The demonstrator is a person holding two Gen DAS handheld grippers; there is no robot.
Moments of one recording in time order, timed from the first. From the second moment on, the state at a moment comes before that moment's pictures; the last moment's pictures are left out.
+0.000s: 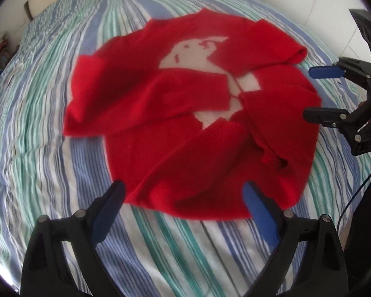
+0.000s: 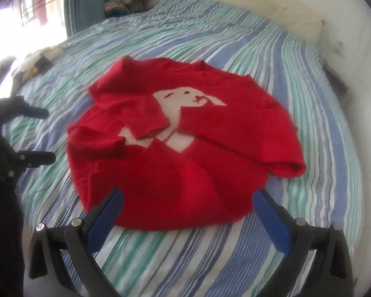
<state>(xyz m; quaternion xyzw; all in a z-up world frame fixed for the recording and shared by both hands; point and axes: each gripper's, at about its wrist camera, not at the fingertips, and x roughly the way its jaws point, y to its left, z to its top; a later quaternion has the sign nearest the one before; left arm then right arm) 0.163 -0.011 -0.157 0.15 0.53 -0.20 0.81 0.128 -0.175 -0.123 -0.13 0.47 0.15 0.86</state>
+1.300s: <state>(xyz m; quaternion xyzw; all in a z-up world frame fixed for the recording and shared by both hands) 0.050 0.099 -0.170 -0.04 0.60 -0.17 0.78 -0.015 -0.285 -0.189 0.19 0.56 0.10 0.80</state>
